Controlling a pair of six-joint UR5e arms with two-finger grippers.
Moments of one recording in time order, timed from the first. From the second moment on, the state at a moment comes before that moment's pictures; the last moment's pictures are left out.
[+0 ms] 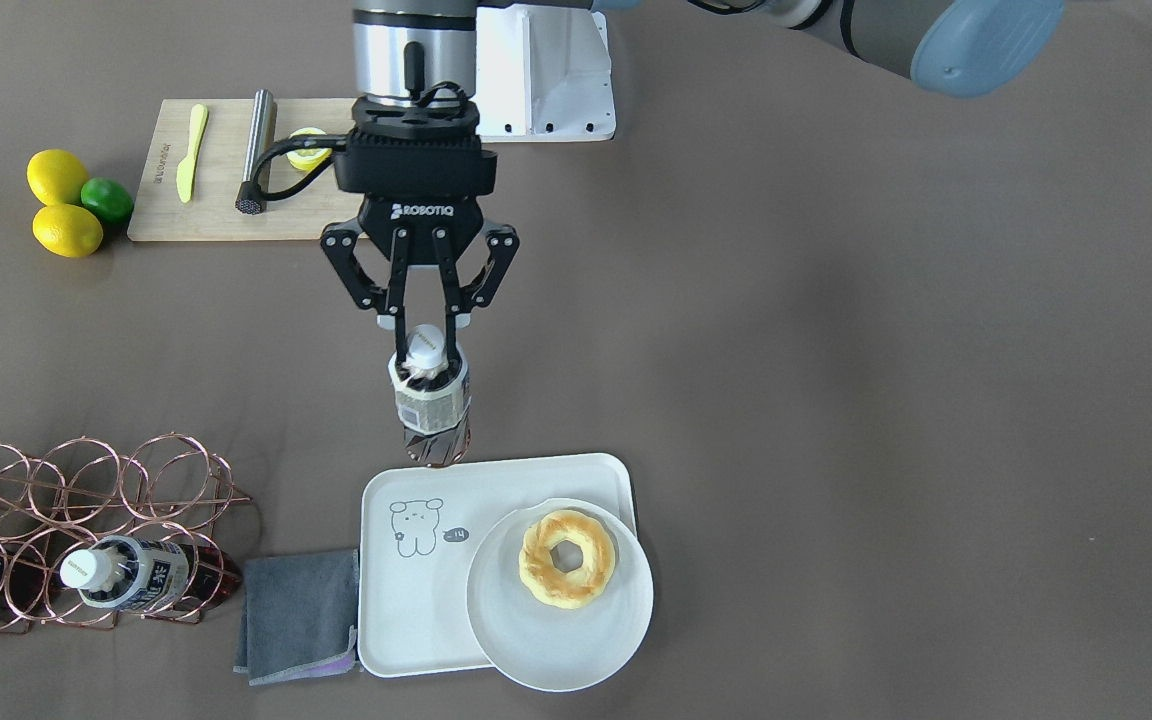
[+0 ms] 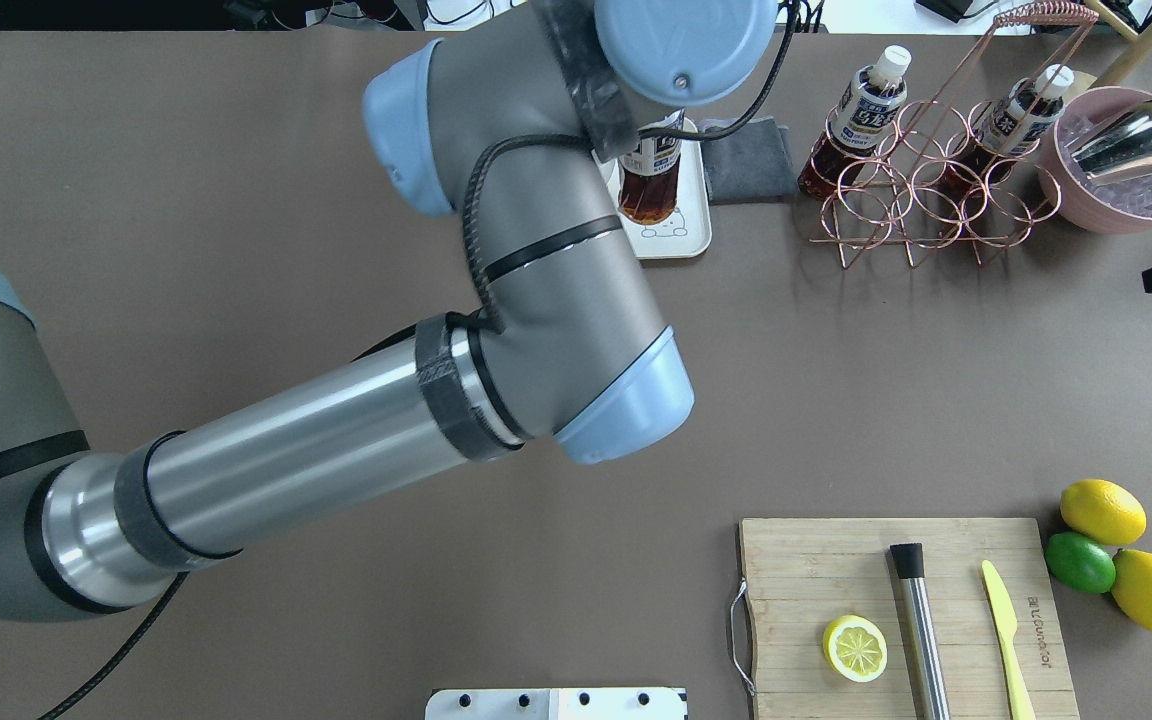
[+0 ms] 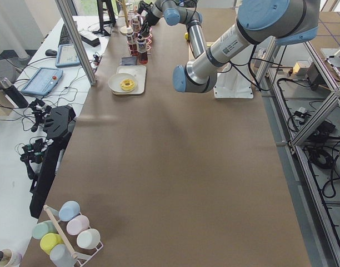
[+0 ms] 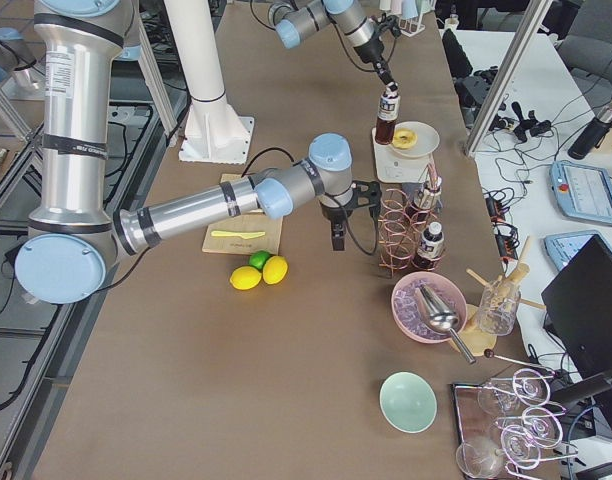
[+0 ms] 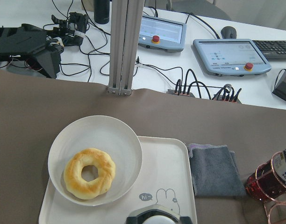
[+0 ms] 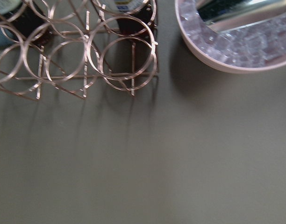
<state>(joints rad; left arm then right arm) -0.60 -2.76 -1.46 -1.52 -1.38 -1.28 1.25 -1.67 2.00 -1.36 2.30 0.60</state>
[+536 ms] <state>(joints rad) -0.65 -2.95 -1.04 -1.71 -1.39 -1.23 1.37 -1.76 1.97 -1.67 2.22 0.12</state>
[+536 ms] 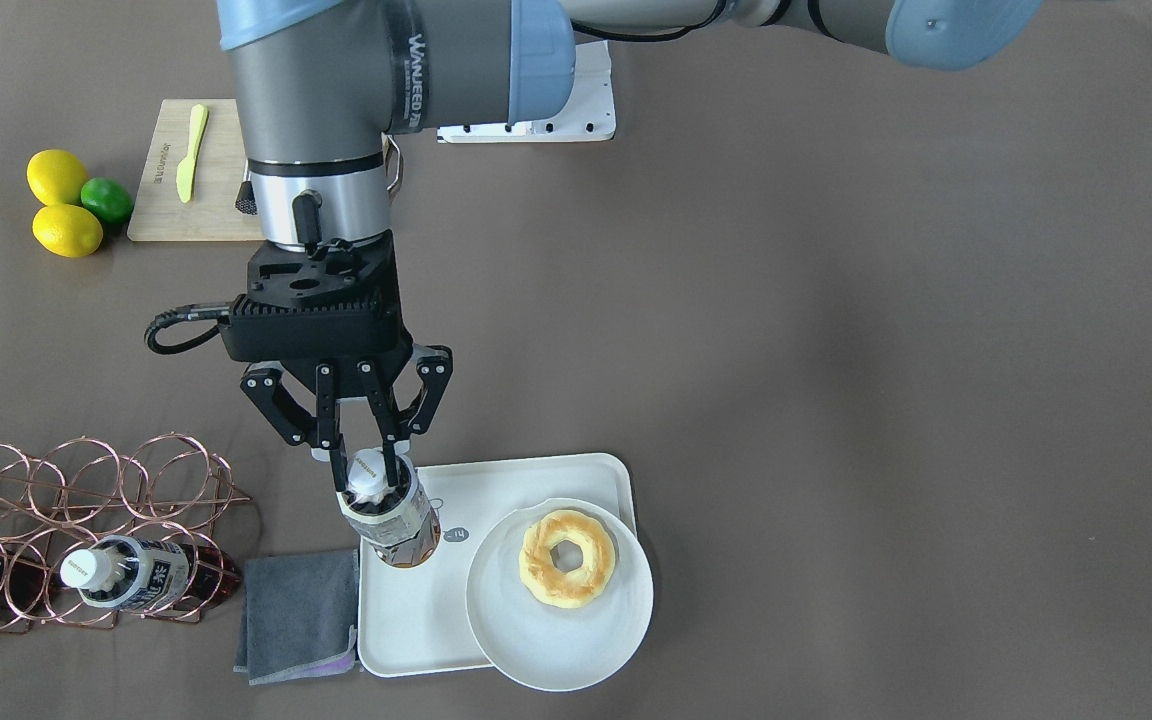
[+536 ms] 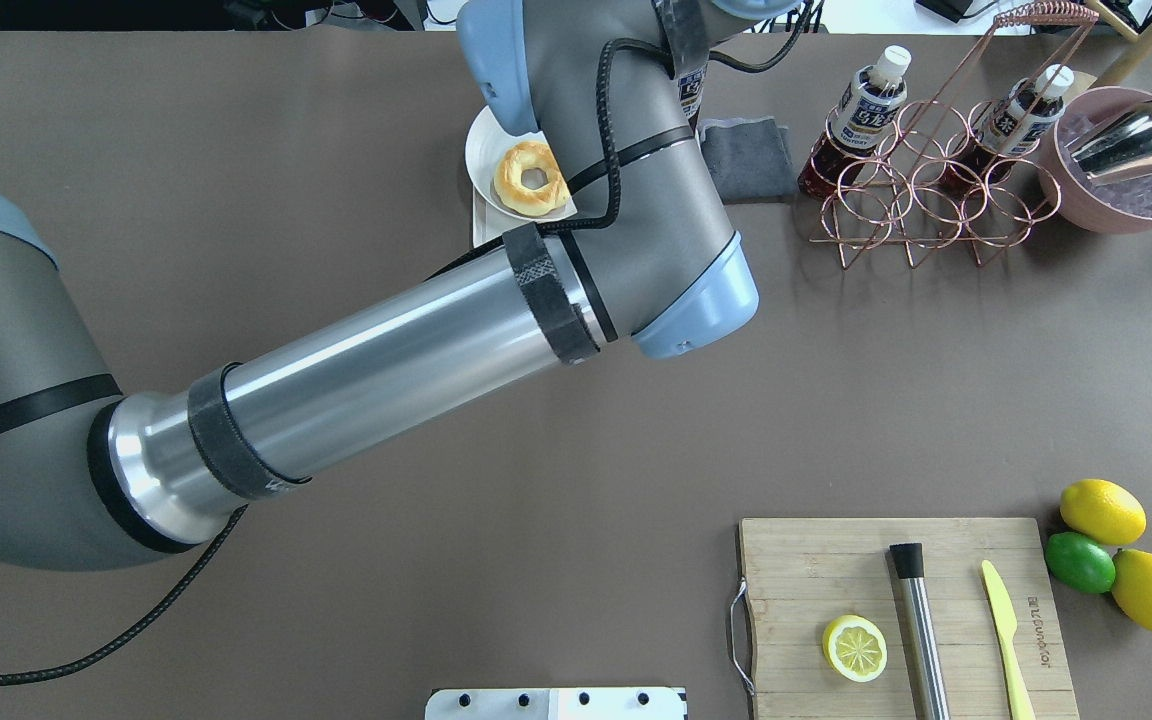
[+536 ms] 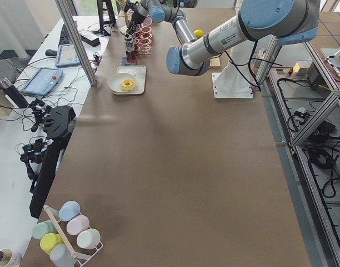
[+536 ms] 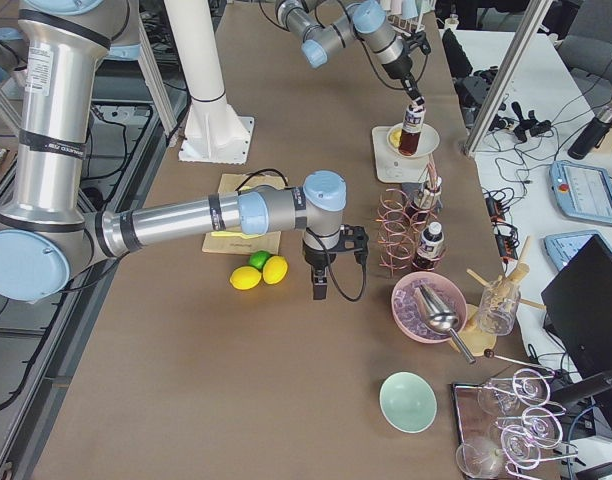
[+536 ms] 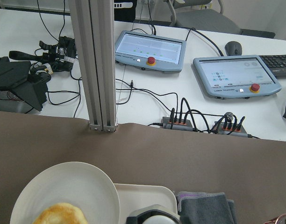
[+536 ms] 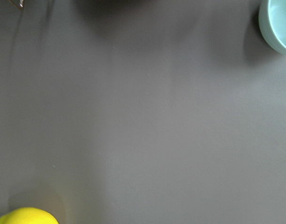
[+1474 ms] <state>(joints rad) -0.59 -2.99 -0.84 -1.82 -1.31 -1.23 1.42 -1.75 1.95 -1.77 2.21 -0.01</state>
